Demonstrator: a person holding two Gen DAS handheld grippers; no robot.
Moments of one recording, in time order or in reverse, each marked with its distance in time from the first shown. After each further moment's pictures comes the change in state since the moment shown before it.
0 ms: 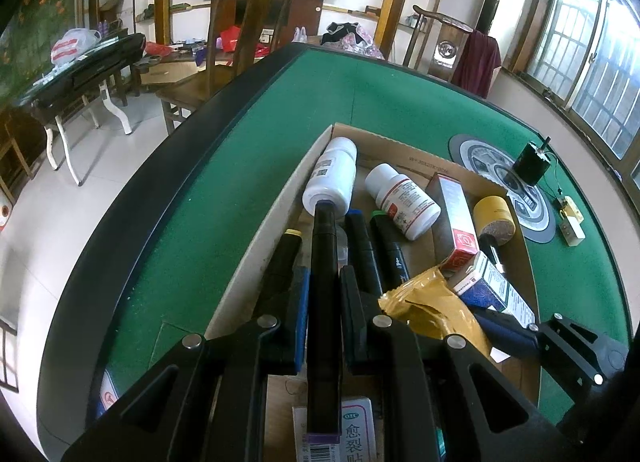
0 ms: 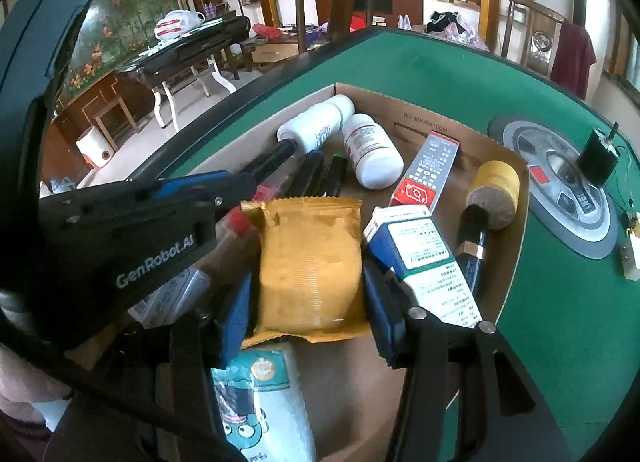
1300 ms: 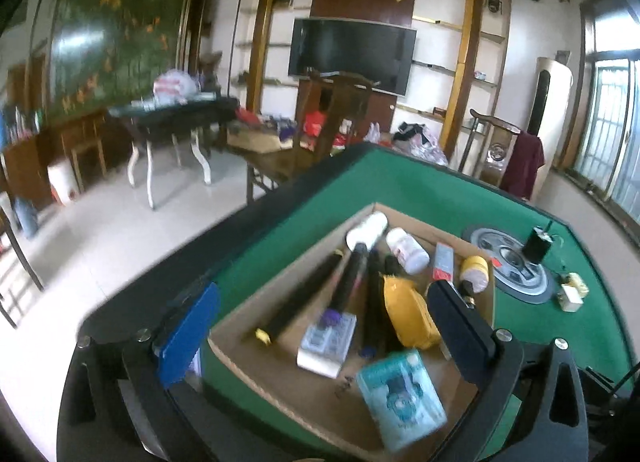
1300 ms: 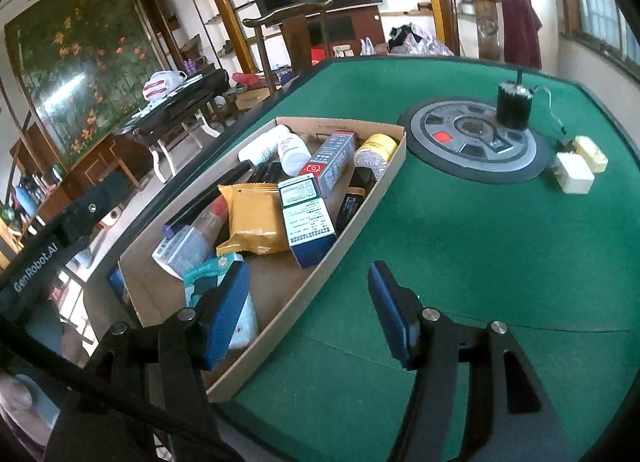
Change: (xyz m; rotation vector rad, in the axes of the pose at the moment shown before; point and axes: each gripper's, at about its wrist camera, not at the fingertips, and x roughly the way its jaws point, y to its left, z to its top) left arm -0.110 -0.022 -0.067 -0.209 -0.362 0.220; right arm -0.088 -0.050 -0.060 0.144 -0.170 0.010
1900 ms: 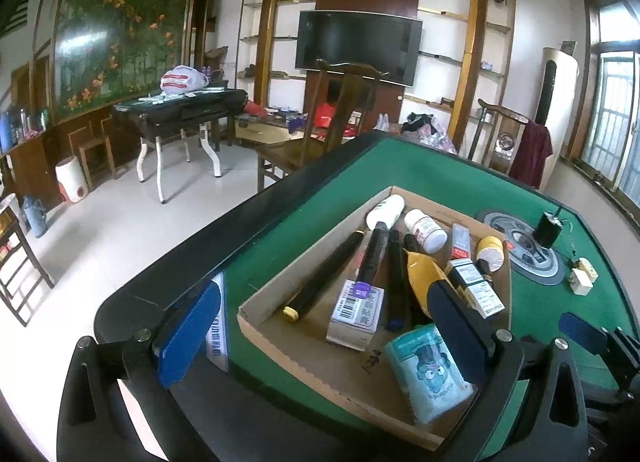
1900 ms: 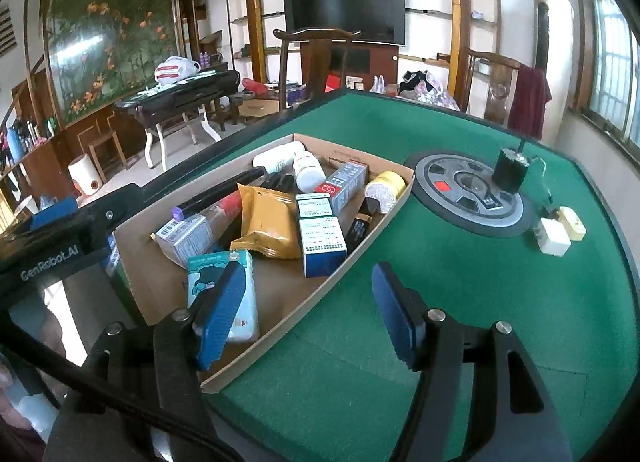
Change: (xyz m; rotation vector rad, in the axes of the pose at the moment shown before) left arm -0.005 0.007 -0.013 0.028 0.016 0.033; right arm -0.009 0.031 -0.005 -0.204 -0.073 -0.087
